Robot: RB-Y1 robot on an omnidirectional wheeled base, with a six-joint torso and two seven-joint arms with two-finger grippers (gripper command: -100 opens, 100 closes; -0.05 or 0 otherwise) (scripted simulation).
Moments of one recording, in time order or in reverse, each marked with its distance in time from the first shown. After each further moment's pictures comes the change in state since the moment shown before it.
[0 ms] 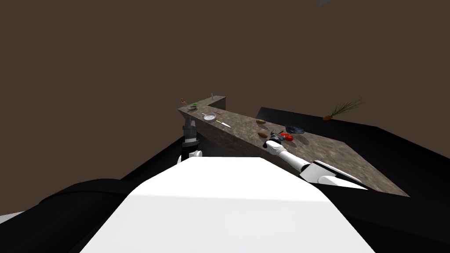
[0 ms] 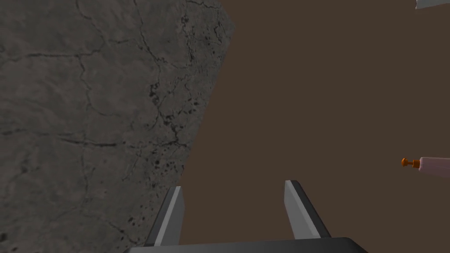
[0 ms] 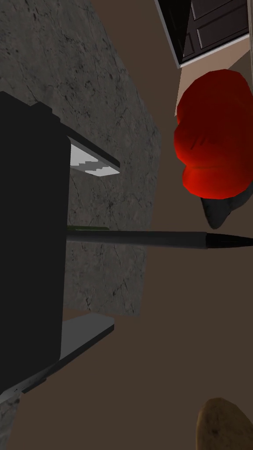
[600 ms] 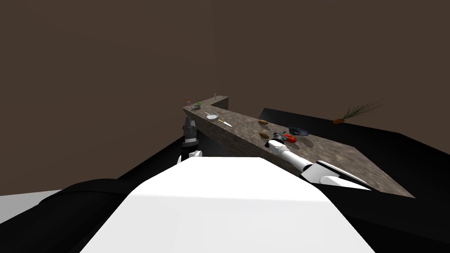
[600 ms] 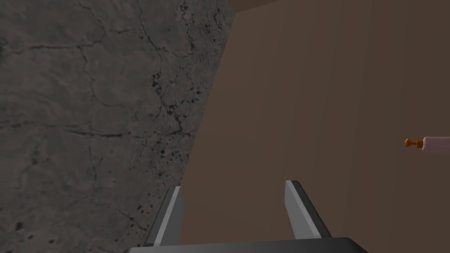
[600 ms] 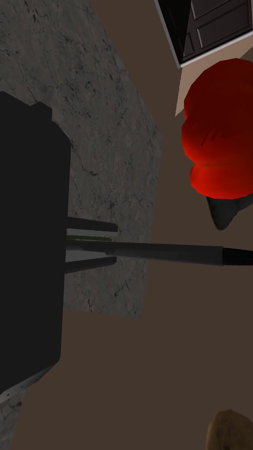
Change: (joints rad) left arm 0.000 0.000 0.000 0.000 0.000 0.000 0.000; right arm 0.002 -0.016 -0.040 0.031 -0.022 -0.016 0.005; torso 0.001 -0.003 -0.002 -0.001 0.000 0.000
